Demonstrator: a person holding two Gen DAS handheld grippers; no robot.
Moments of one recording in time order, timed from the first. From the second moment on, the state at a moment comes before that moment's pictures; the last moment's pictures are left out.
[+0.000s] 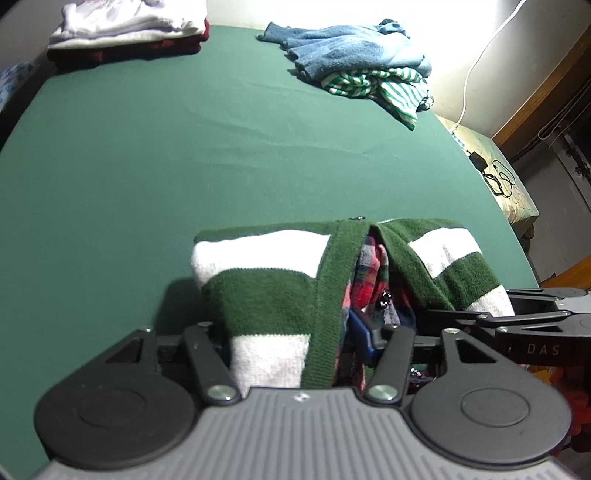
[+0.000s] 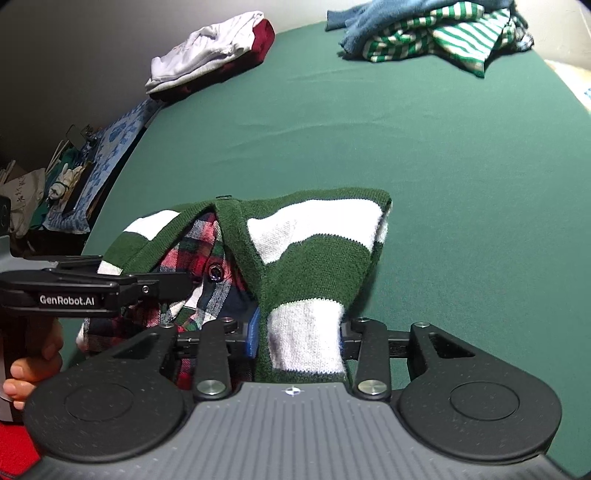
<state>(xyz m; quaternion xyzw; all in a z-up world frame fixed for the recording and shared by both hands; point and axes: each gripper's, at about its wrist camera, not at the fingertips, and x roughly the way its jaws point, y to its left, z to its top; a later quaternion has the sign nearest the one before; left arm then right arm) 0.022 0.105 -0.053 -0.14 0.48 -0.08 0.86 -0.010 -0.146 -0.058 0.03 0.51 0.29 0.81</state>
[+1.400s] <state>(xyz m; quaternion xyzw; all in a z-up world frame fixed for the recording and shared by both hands) 0.002 0.099 -0.055 -0.22 0.47 -0.01 0.86 0.006 -0.151 -0.075 0.04 0.51 0.35 0.78</state>
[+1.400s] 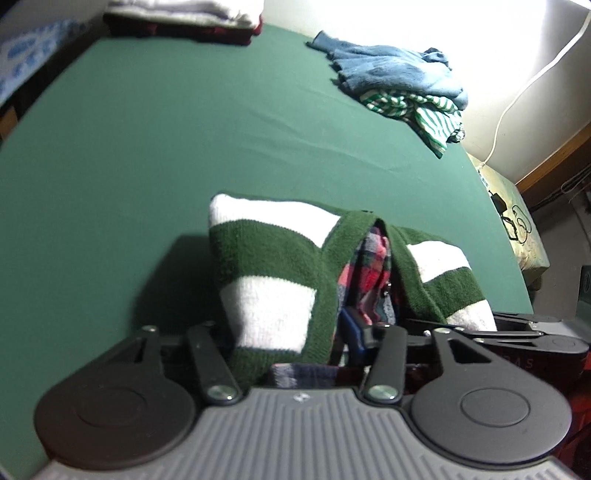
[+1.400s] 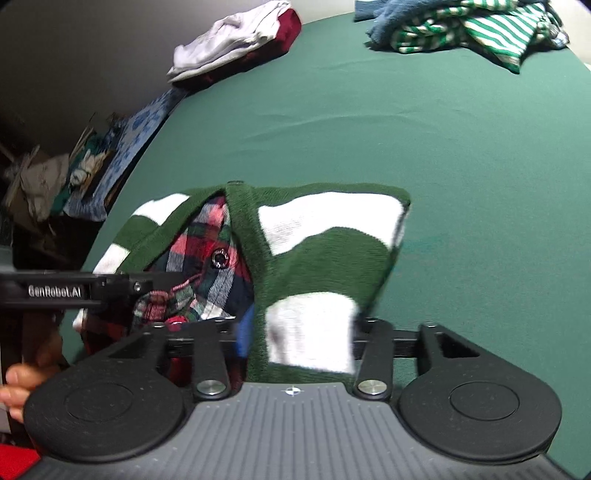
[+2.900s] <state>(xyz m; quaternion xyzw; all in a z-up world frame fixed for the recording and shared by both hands) 0.104 0.208 0.013 -0.09 0.44 0.01 0.89 0.082 -0.025 -0.011 0.04 0.46 0.34 0.82</state>
